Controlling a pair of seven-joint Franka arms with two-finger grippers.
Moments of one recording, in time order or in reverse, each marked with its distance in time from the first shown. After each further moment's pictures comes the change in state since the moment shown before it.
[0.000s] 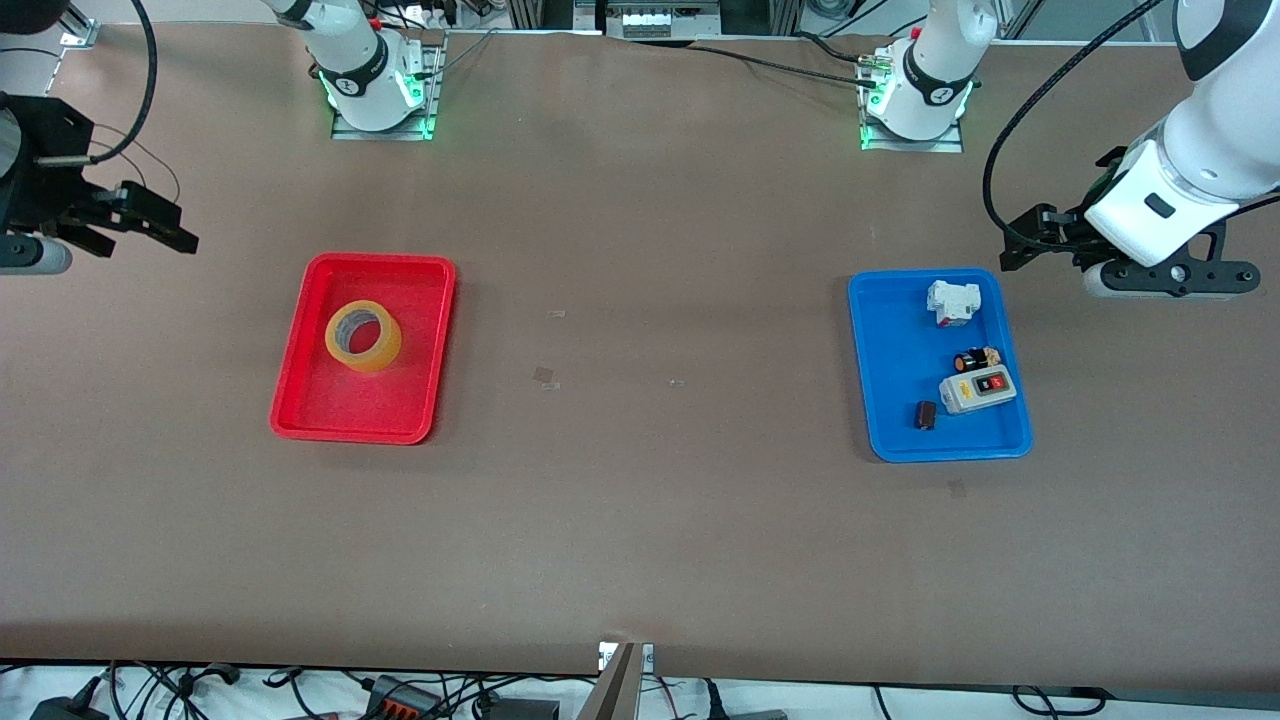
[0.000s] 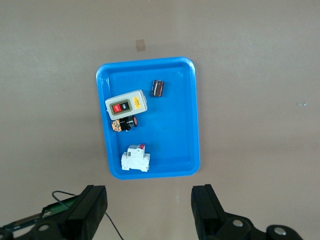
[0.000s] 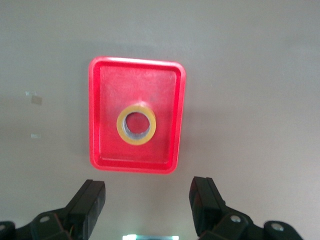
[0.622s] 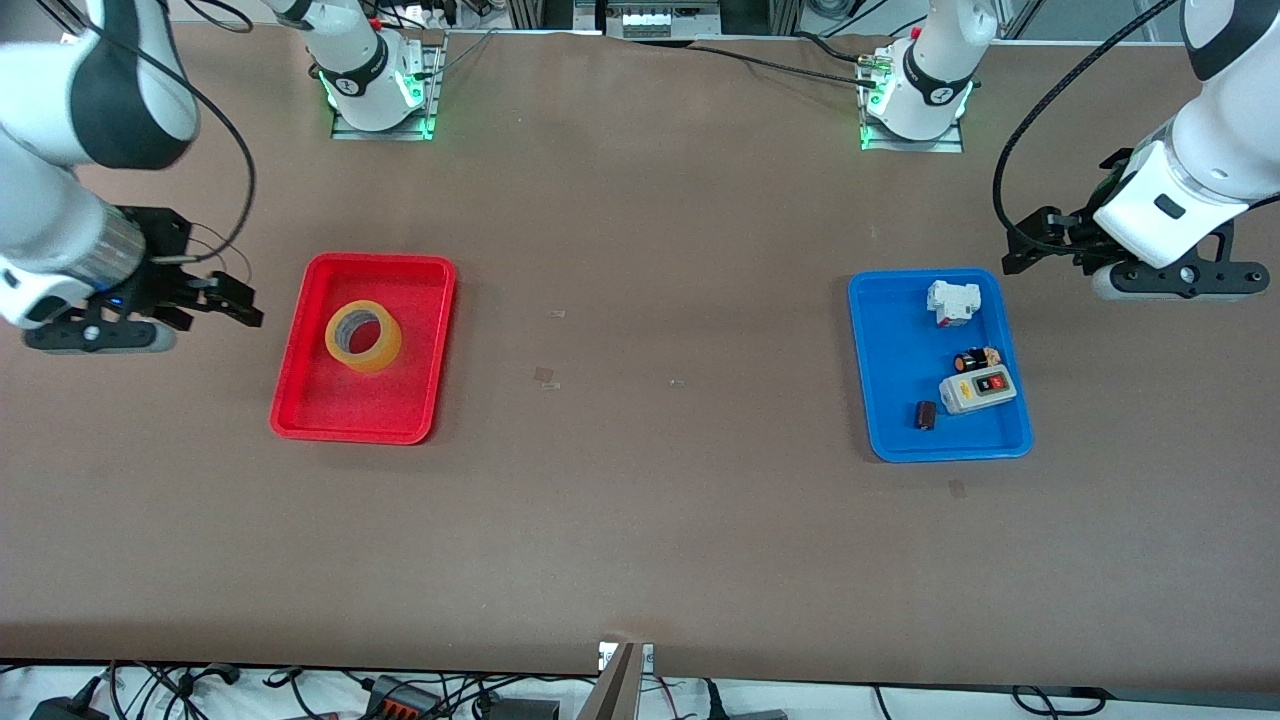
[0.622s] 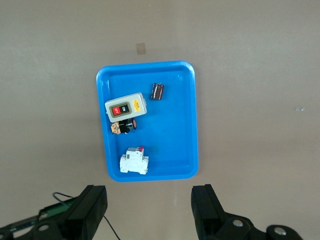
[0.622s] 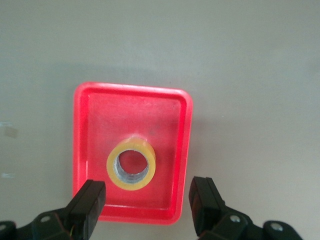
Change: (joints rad) left arm 0.000 0.000 0.005 0.001 -0.003 0.007 -0.004; right arm 0.002 0.054 0.002 -0.191 -0.003 0.334 -0.001
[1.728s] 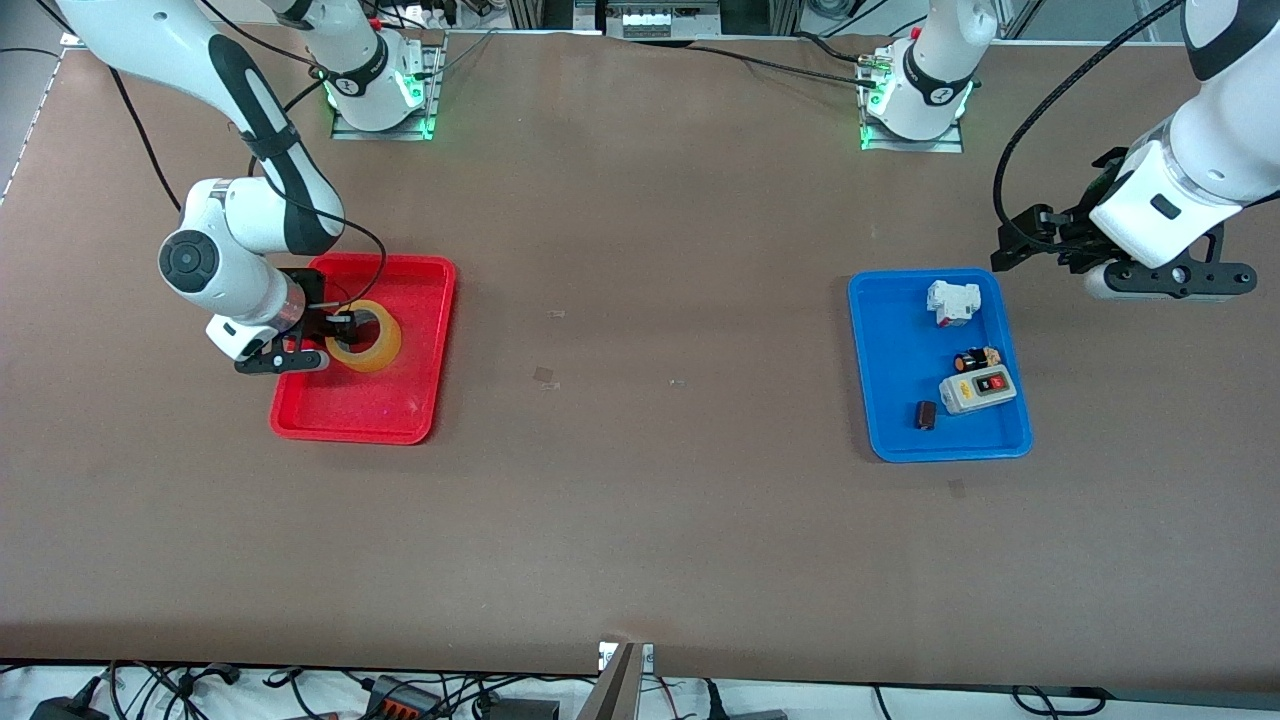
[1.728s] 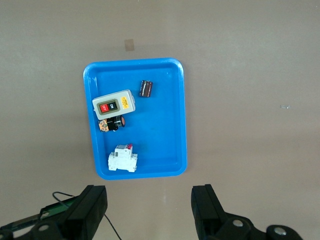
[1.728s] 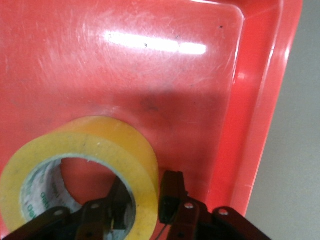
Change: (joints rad) left arm -0.004 0.002 0.009 0.002 -0.054 -0.001 -0.007; right arm 0.003 0.247 0.000 -0.540 -0.002 0.702 -0.039
